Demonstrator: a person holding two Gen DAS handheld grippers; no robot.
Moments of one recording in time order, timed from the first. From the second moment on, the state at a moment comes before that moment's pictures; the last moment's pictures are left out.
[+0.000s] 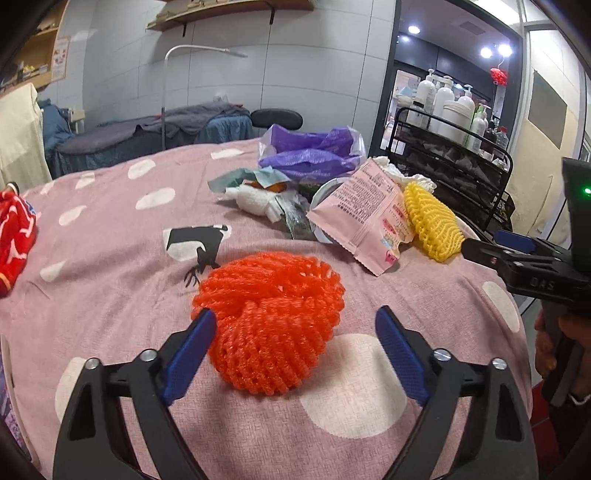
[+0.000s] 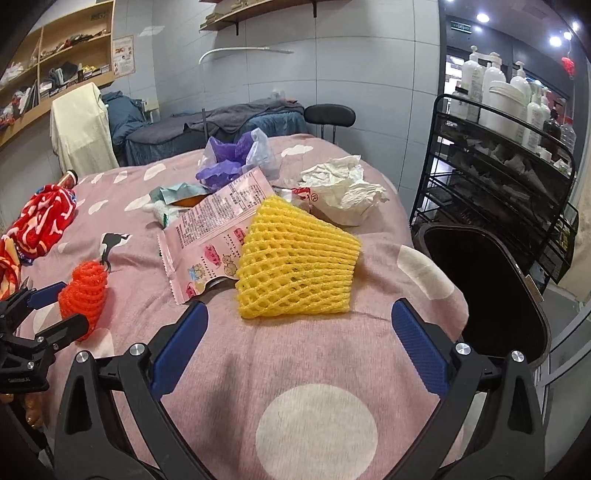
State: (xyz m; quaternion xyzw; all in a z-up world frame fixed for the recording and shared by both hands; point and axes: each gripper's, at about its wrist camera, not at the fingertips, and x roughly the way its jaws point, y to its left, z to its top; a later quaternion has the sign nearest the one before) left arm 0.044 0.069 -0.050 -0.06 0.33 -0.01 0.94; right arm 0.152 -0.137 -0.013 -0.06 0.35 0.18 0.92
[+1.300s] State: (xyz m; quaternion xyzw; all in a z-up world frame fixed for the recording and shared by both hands) left arm 0.073 -0.003 -0.005 -0.05 0.29 -0.16 0.94; right arm 0.187 -0.263 -0.007 0.02 0.32 0.06 0.95
